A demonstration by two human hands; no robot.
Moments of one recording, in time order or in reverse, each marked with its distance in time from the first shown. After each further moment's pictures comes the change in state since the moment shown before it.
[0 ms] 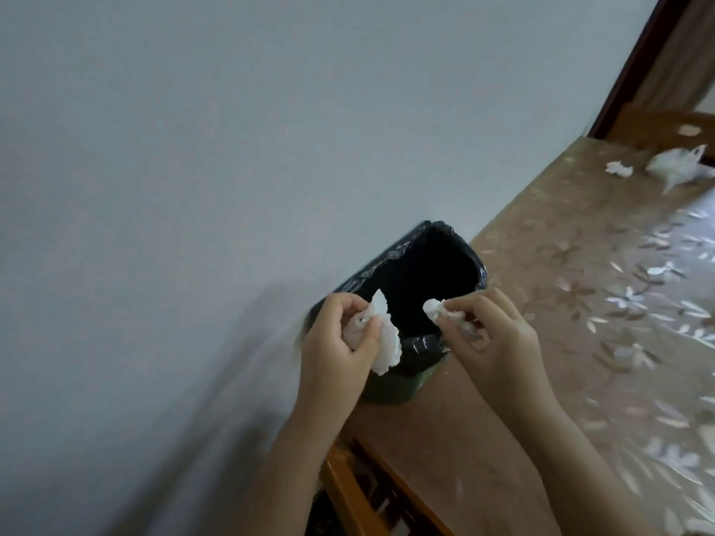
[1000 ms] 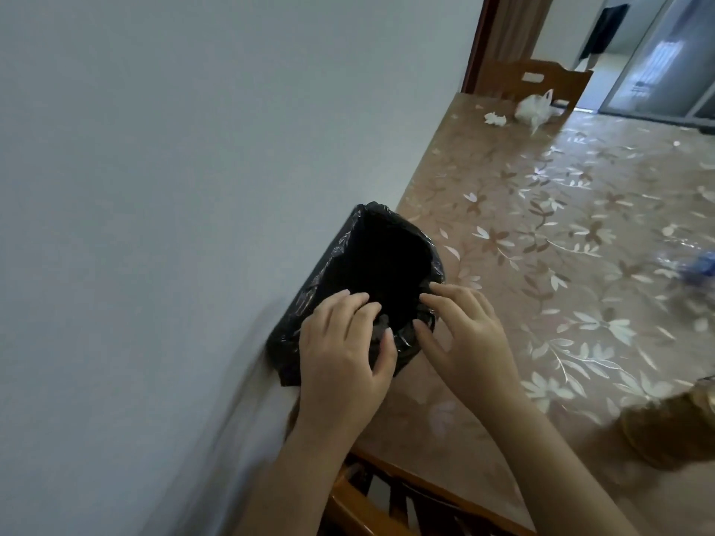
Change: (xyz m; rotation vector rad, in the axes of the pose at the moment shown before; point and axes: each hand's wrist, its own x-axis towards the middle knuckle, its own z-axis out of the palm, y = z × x) left_hand 0.027 -0.043 0.029 0.332 -0.203 0.516; right_hand -0.018 0.012 0.033 -0.496 0.046 0.199
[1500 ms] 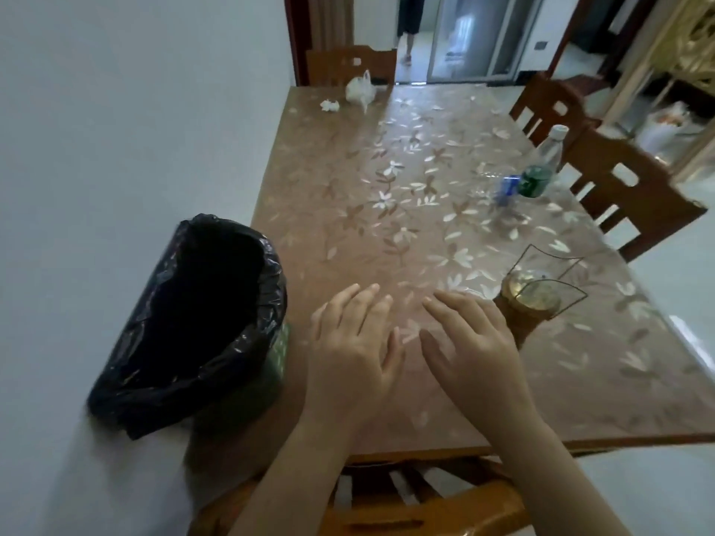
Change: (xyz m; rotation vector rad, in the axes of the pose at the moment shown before) left_hand -0.016 0.130 0.052 -0.221 -0.184 0.361; right_hand -0.112 0.058 -0.112 -0.284 0.185 0.255
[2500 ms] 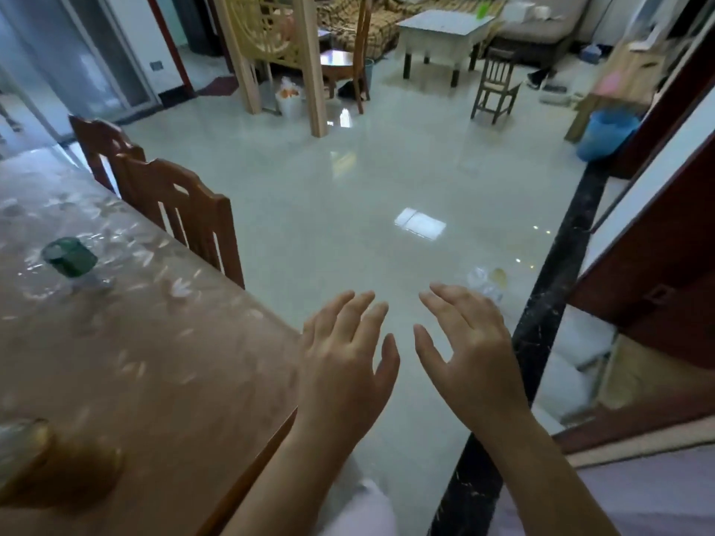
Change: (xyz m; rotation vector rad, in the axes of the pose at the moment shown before) left_hand -0.013 0.504 0.235 -0.457 -0.386 0.661; right_hand -0.247 0.347 -0.325 -0.481 0.403 0.709
